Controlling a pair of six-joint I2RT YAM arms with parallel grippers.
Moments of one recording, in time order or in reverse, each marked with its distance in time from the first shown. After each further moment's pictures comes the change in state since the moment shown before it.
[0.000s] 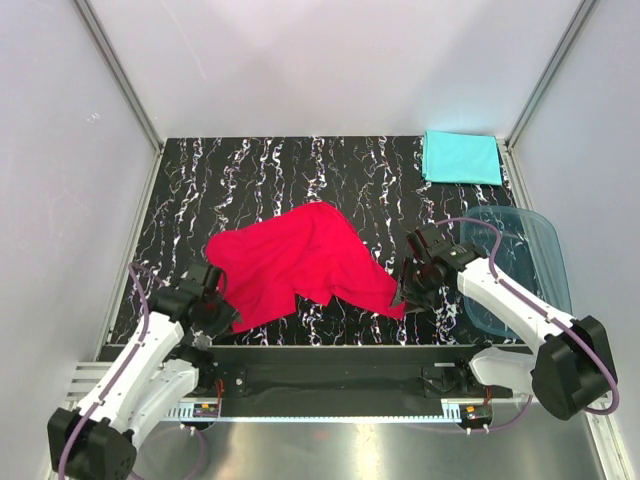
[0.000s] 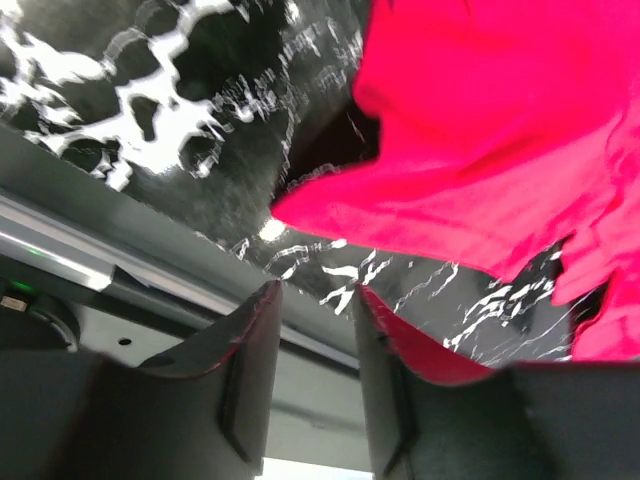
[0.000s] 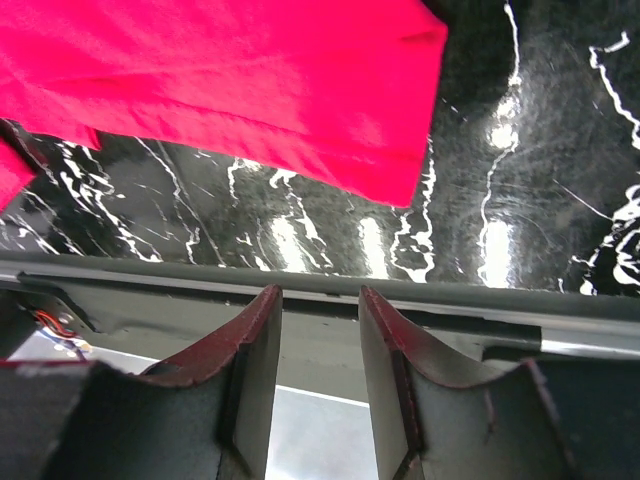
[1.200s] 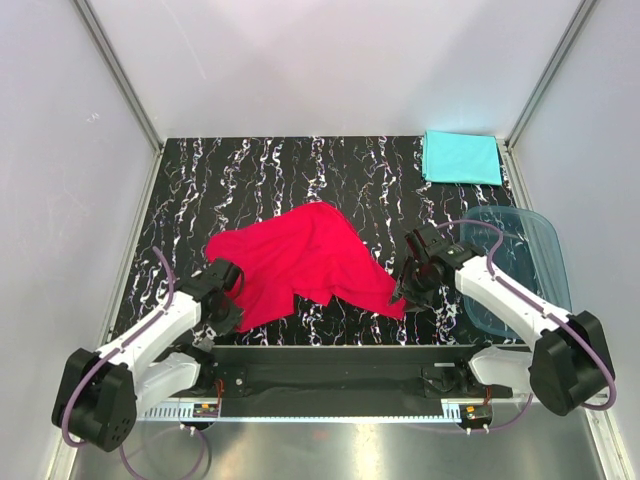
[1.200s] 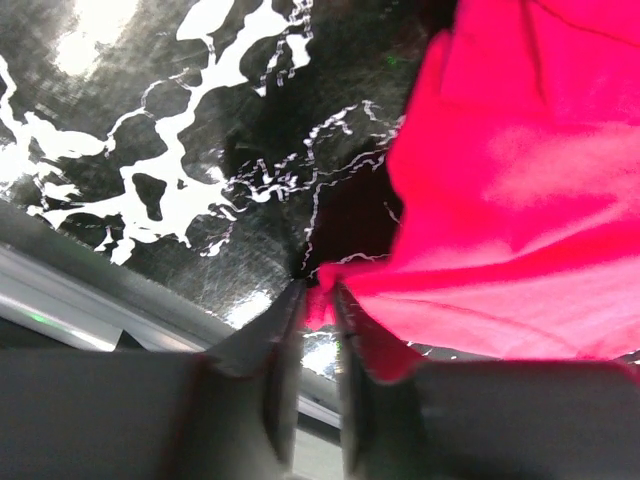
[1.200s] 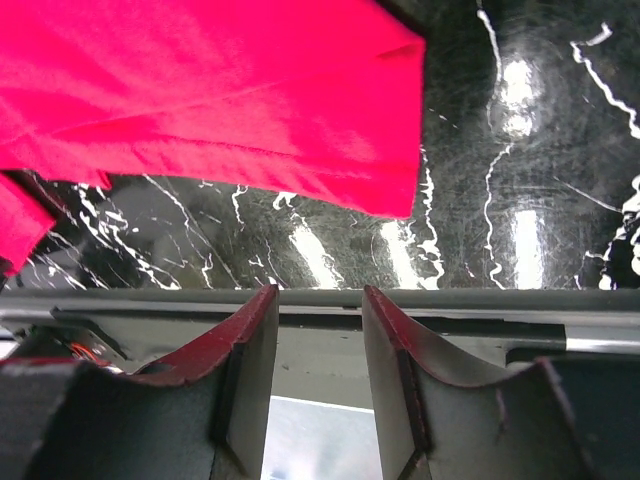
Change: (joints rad) left arm -0.110 0.258 -0.057 0.171 -0.133 -0.061; right arm -0.001 0.022 -0.001 0.023 0.034 0.101
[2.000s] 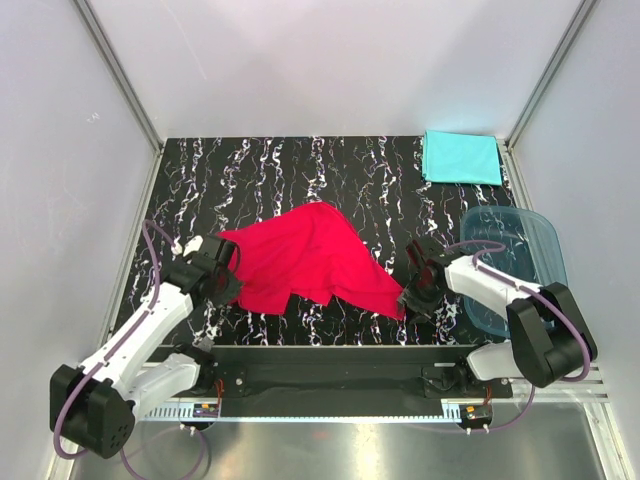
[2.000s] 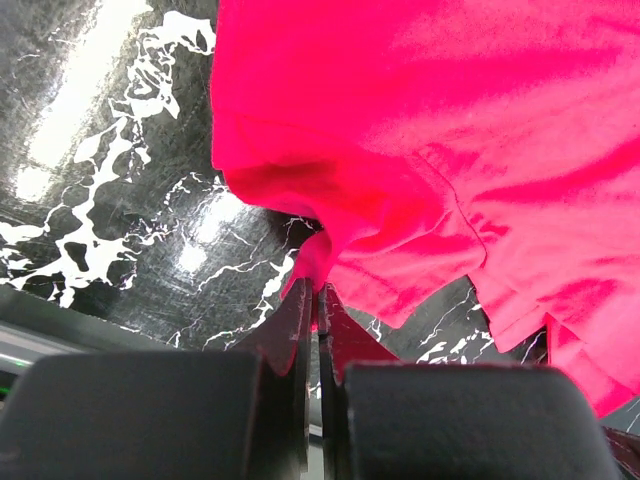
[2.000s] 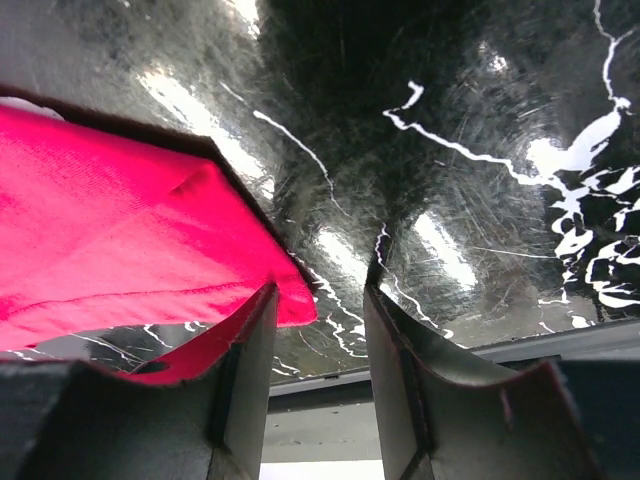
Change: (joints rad) left arm 0.000 -0.042 0.219 0.008 -0.060 0.160; right arm -0.068 0.157 -0.135 0.114 0.085 0.188
